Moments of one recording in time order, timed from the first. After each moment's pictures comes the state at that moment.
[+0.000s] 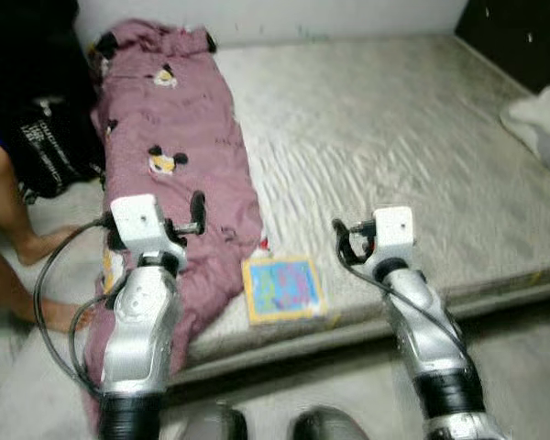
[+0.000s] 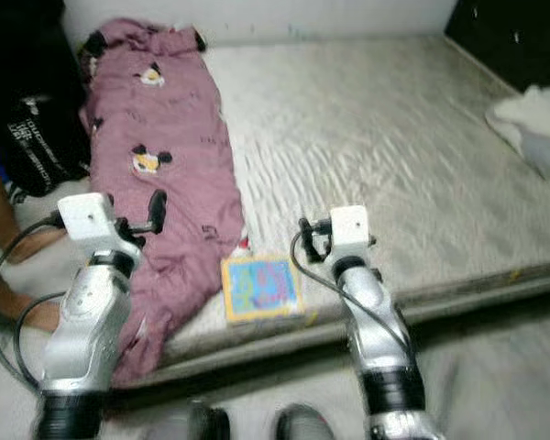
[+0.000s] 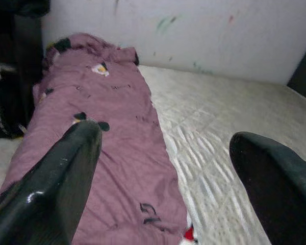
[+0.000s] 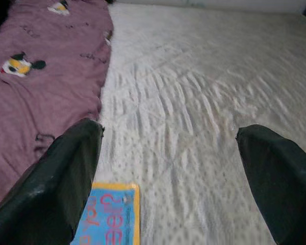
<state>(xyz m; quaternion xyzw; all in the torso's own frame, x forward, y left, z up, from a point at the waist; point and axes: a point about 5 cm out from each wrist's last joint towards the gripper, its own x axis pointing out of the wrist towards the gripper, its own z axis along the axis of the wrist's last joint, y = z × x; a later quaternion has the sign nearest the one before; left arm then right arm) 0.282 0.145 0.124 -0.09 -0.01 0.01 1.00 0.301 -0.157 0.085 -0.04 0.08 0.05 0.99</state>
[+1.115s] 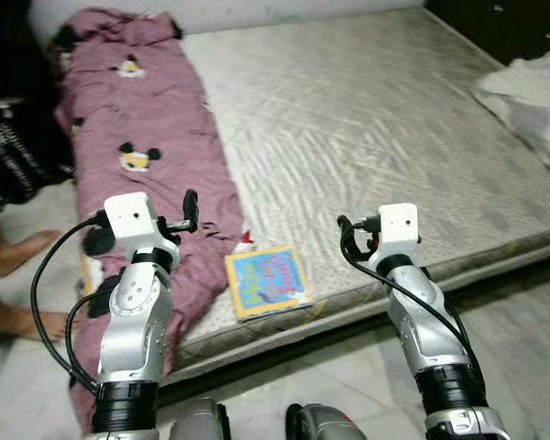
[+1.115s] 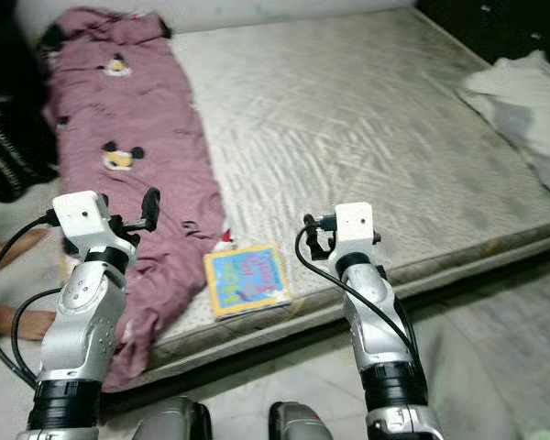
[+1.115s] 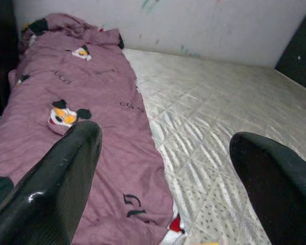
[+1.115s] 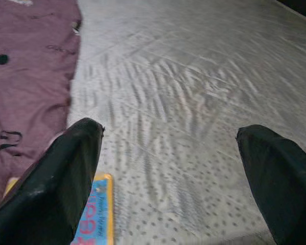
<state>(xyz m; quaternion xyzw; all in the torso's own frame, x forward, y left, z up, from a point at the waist) 0.291 0.160 0.119 -0.09 -0.01 0.02 1.00 0.305 -0.158 0.087 -0.03 0.08 0.04 1.00</state>
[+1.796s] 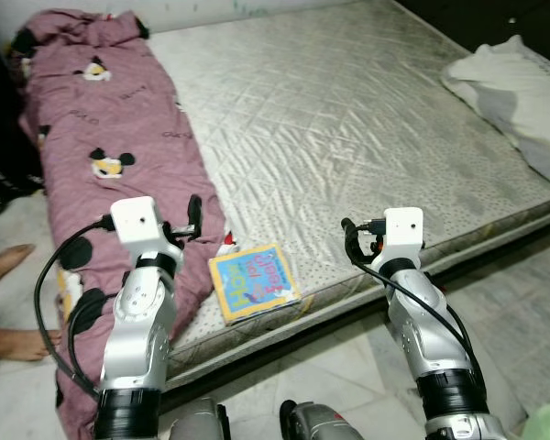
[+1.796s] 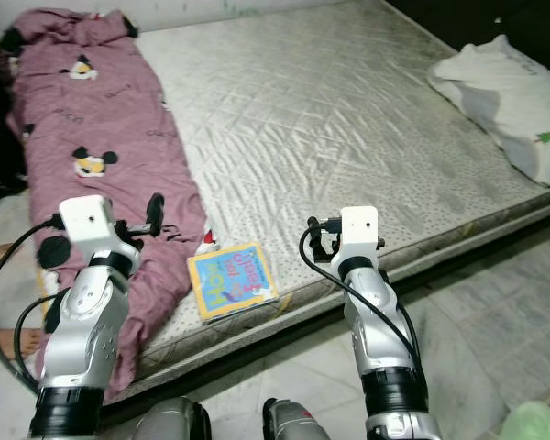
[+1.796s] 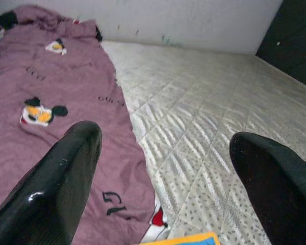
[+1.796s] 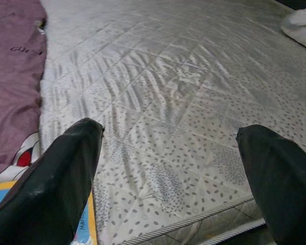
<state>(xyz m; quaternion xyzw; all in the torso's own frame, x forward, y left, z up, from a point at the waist) 0.282 0.156 0.115 -0.08 0.00 0.02 1.00 0.300 -0.161 0.088 -0.01 0.08 0.02 1.00</state>
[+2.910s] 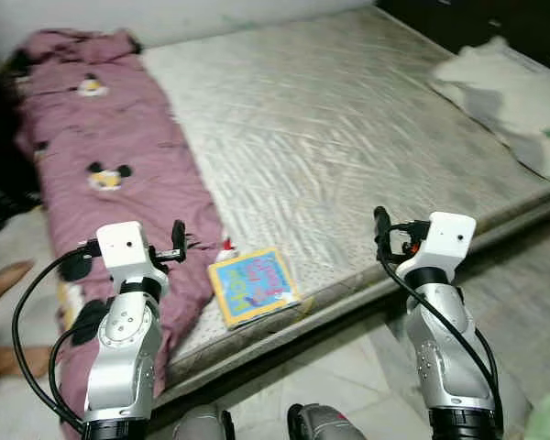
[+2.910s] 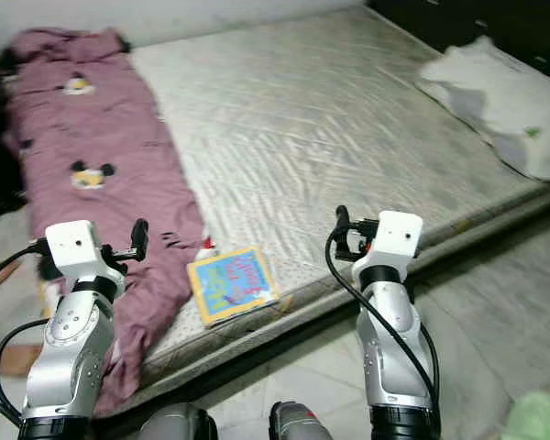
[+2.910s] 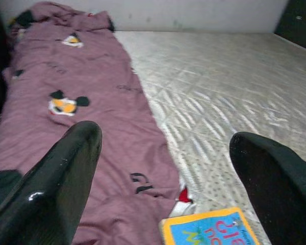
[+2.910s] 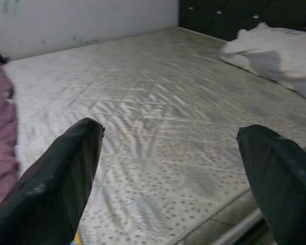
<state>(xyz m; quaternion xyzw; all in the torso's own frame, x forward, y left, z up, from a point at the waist) 0.260 0.174 0.101 -0.05 0.04 0.06 1.00 0.272 -0.175 0.114 0.04 0.01 -0.05 1.00</state>
